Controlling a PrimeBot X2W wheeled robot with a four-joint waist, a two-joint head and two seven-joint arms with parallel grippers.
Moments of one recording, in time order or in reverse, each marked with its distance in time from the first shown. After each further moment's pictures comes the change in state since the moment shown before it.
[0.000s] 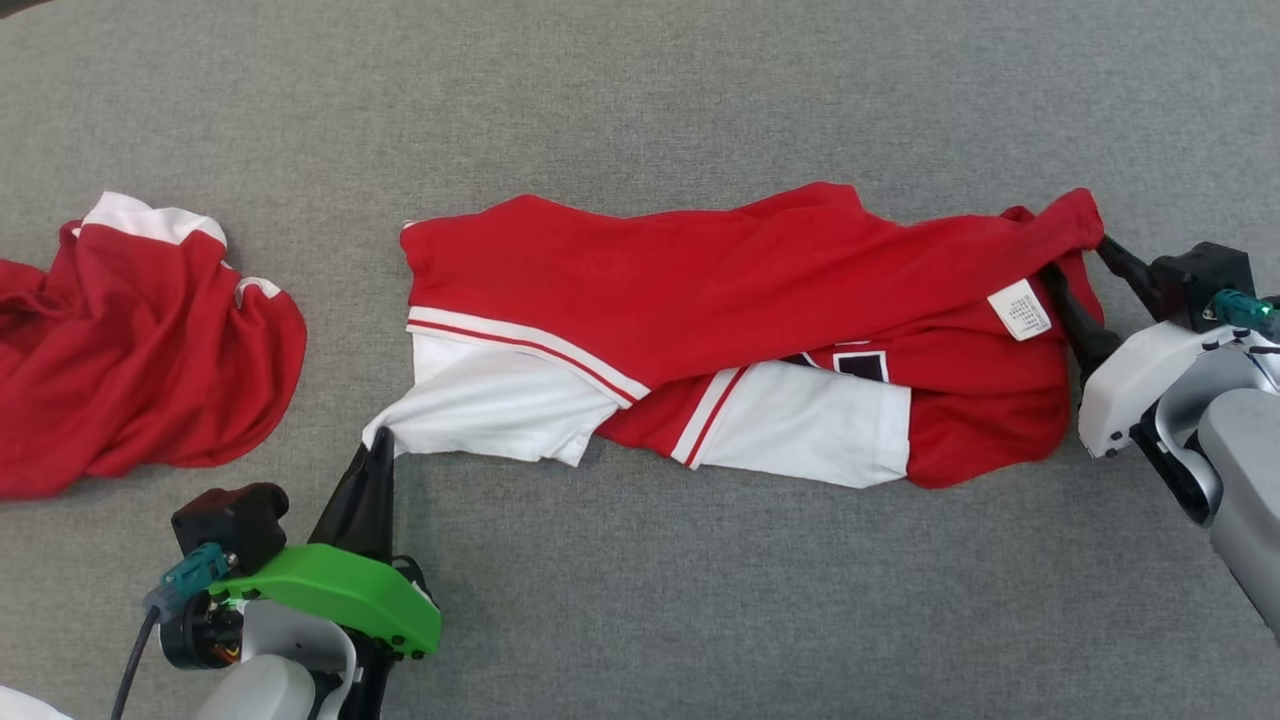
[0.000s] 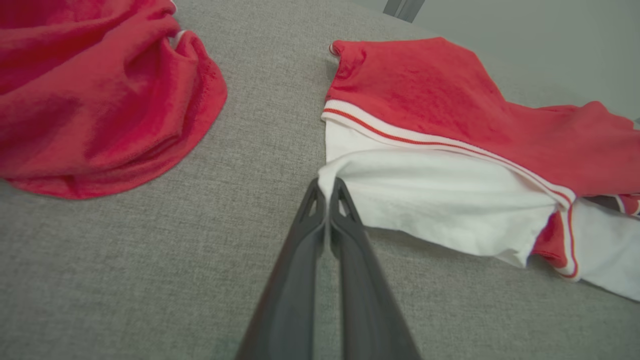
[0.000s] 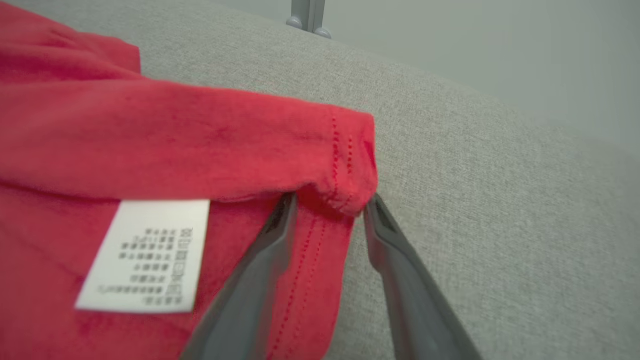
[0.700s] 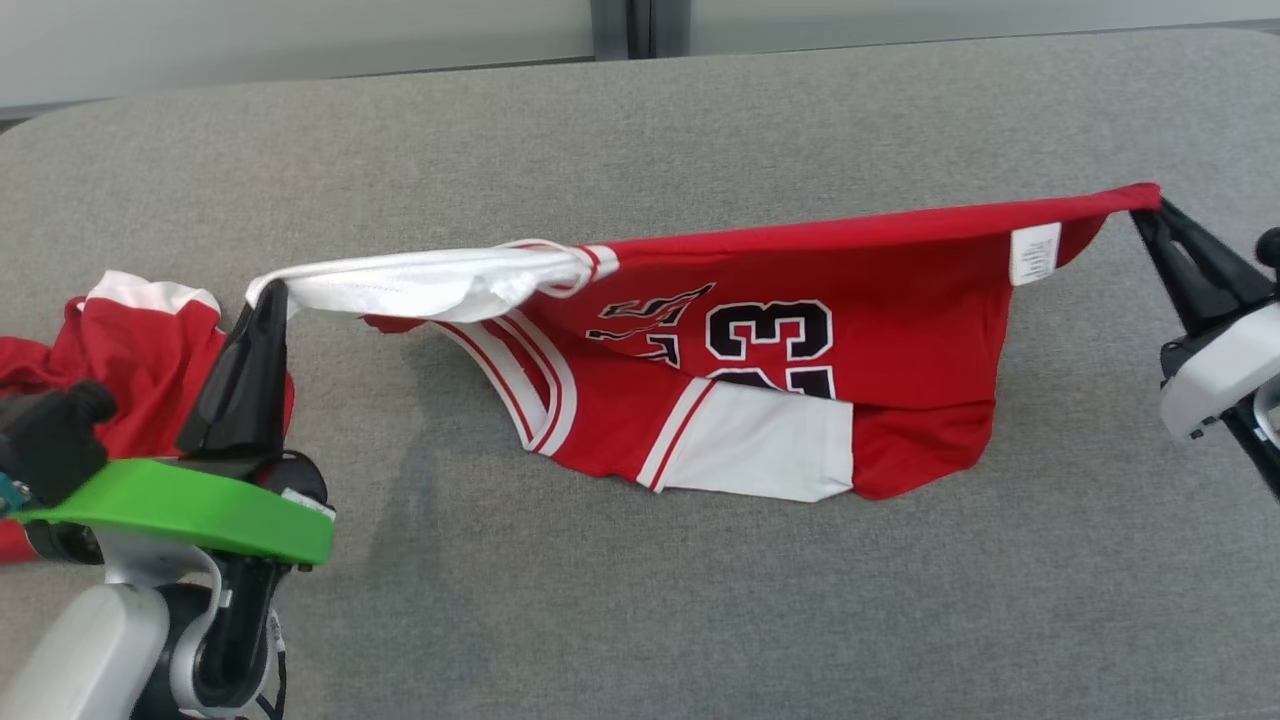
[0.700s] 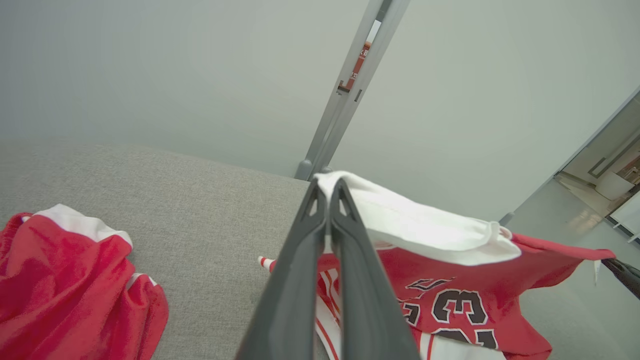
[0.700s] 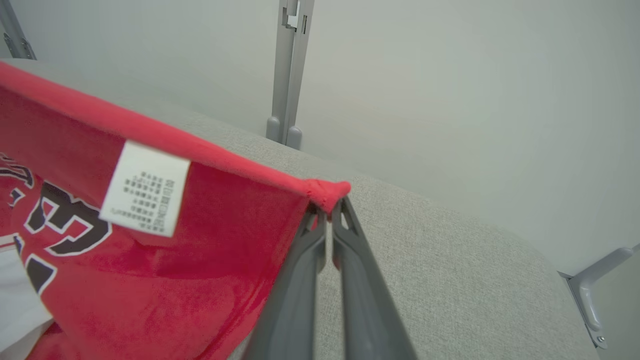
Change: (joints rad) left arm -0.054 0.104 0.154 -0.253 -0.096 -0.039 0.026; right arm 0.087 -0.165 -0.054 -0.277 0.069 0.000 -0.008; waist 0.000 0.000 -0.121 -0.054
